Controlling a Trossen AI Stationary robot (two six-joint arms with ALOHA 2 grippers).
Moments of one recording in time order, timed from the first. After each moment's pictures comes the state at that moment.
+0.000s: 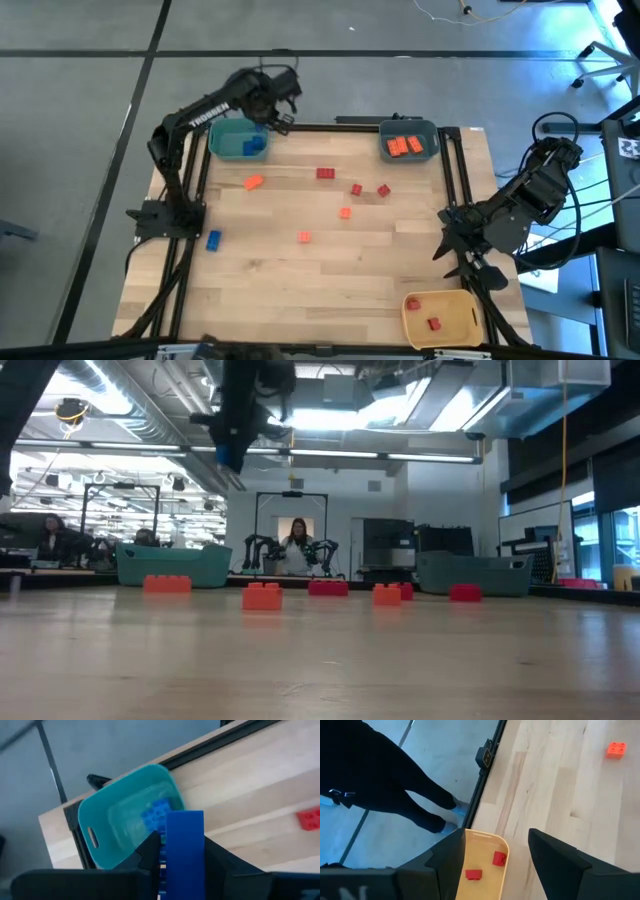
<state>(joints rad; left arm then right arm) 0.59 1.81 1.95 -1.49 -0.40 -0.56 0.78 1.07 1.41 -1.11 0.06 0.55</state>
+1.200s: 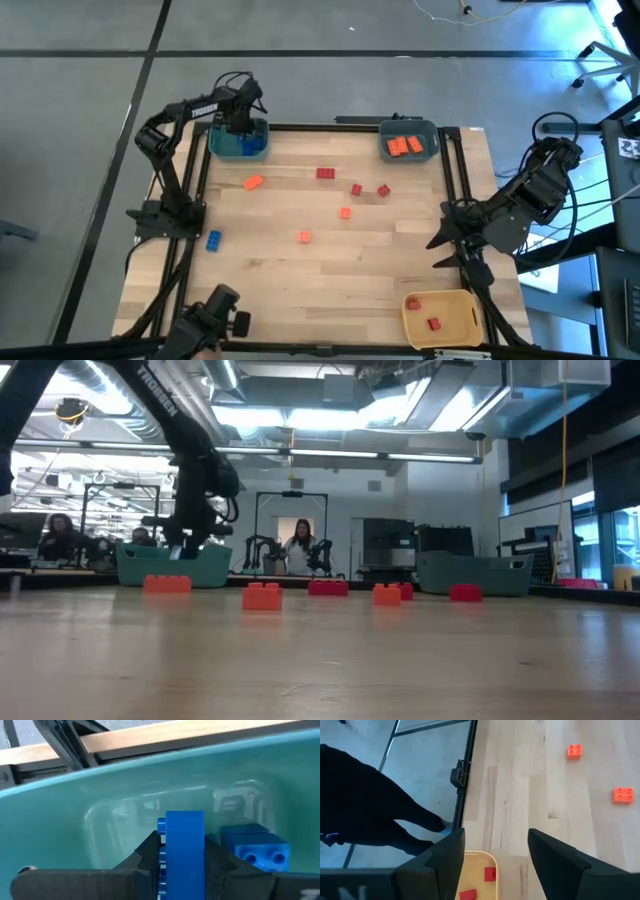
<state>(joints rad) 1.04 1.81 1.23 -0.79 -0.16 -0.41 0.78 1.07 1.41 -1.11 0.22 0.71</state>
